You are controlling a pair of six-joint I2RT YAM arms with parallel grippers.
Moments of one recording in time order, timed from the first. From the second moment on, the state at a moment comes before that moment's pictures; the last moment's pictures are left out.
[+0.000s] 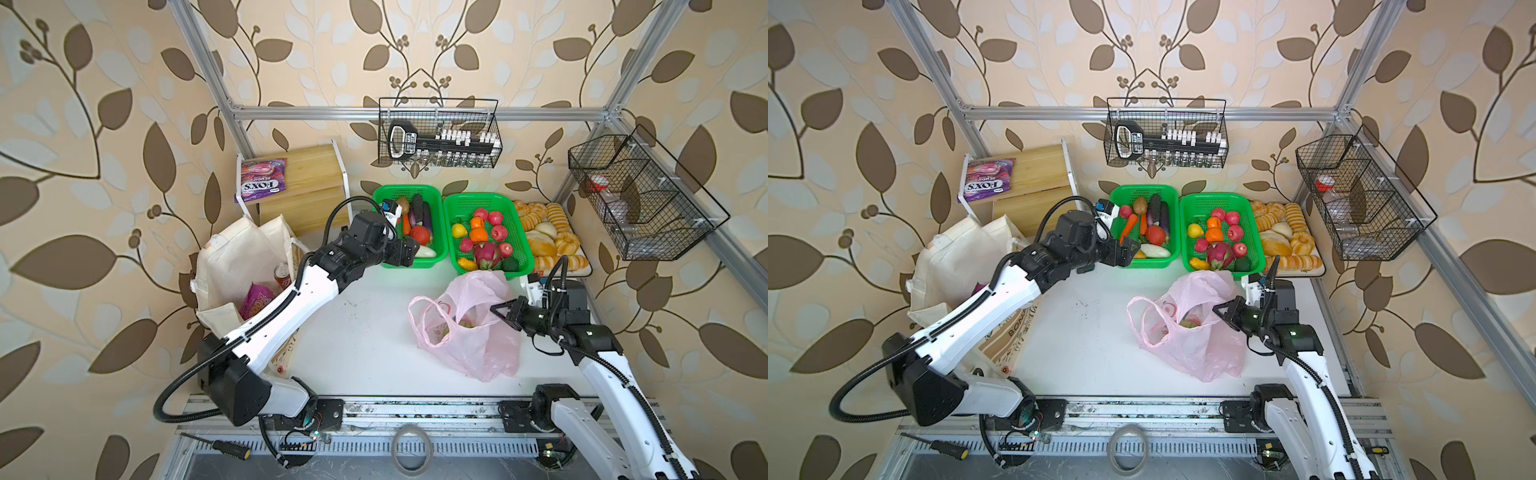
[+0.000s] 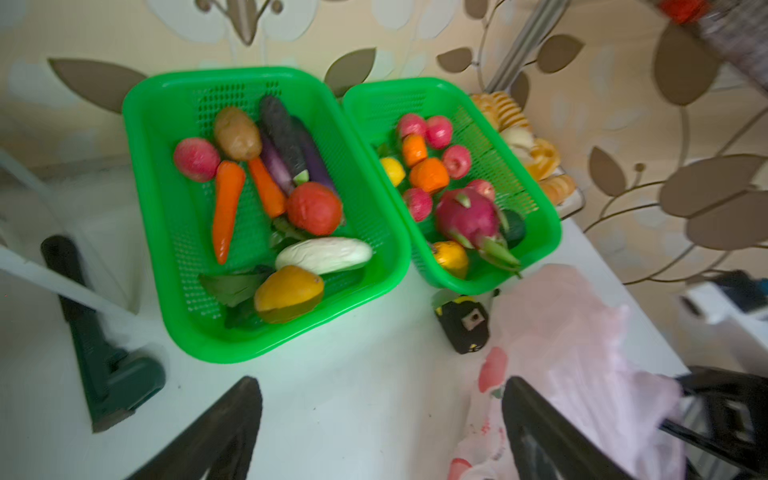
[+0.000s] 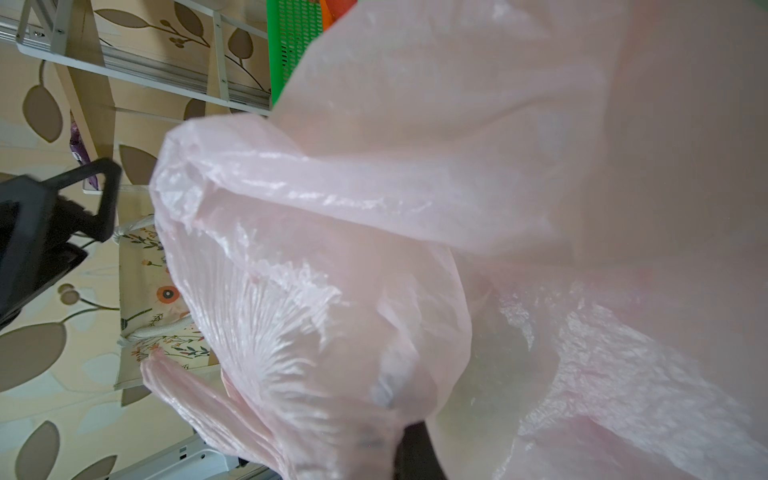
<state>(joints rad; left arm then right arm) -0.57 1.47 1.39 -0.53 0.05 -0.30 0.00 0.75 0.62 -0.65 -0.64 0.67</state>
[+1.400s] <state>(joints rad) -0.50 2.50 2.25 -0.64 0.07 -0.19 0.00 0.77 0.68 -0.65 -0.71 0.68</state>
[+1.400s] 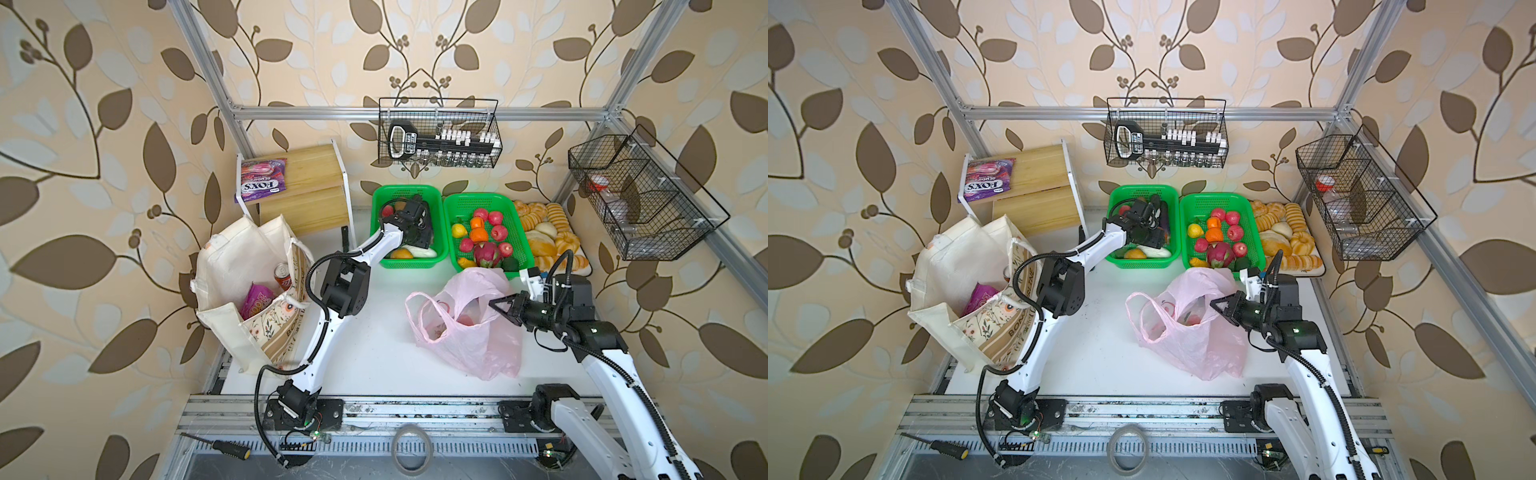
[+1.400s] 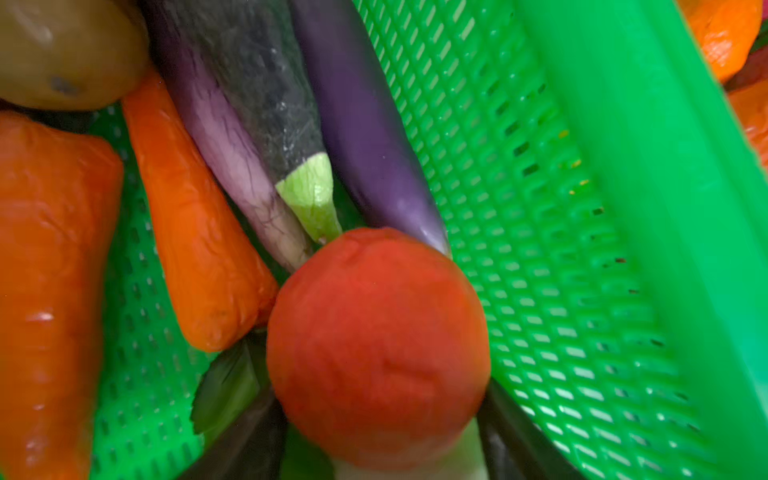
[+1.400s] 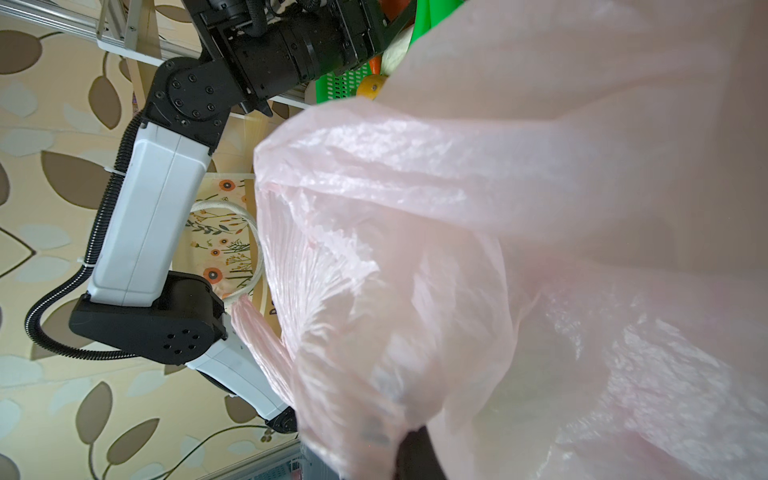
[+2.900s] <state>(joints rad) -0.46 2.52 2.30 -0.62 0.21 -0.28 0.00 0.78 0.67 -0.61 -0.71 0.73</state>
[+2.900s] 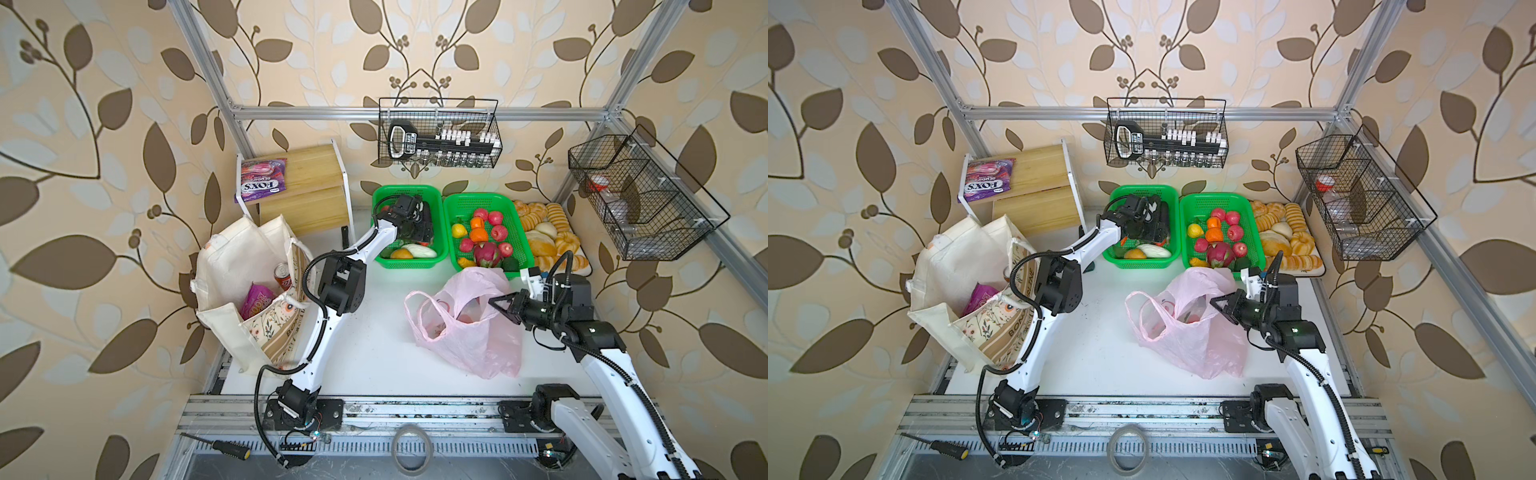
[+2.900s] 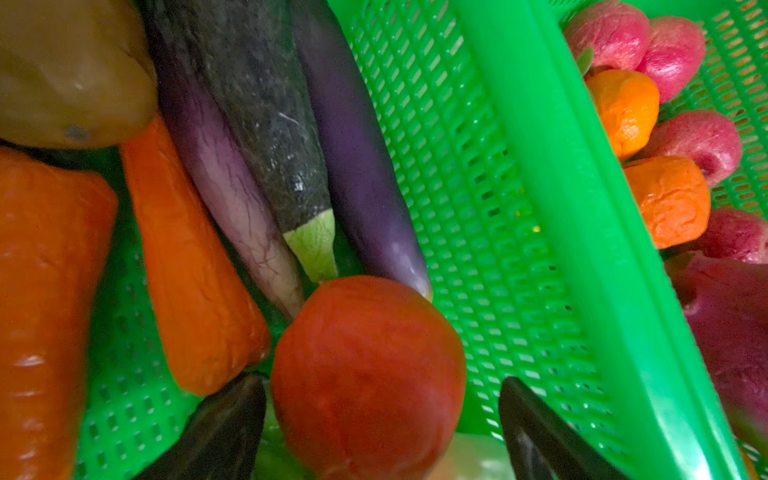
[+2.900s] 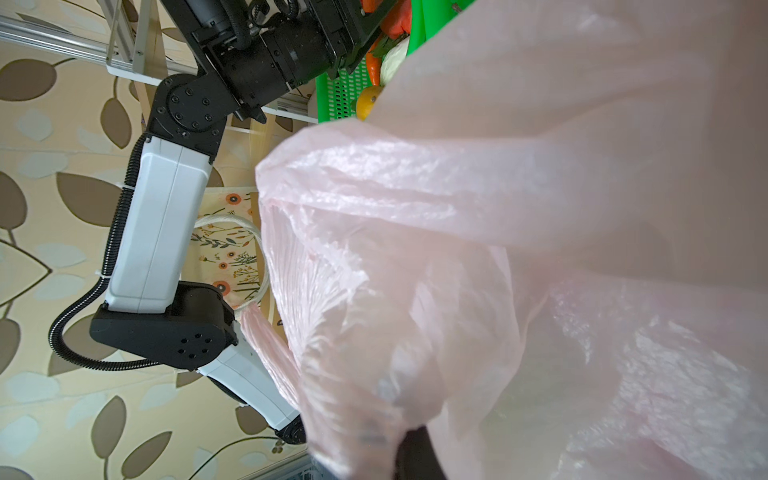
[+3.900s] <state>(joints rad) -0.45 1.73 1.71 -0.48 0.40 -0.30 0.00 0.82 0.67 -0.53 -0.71 0.77</state>
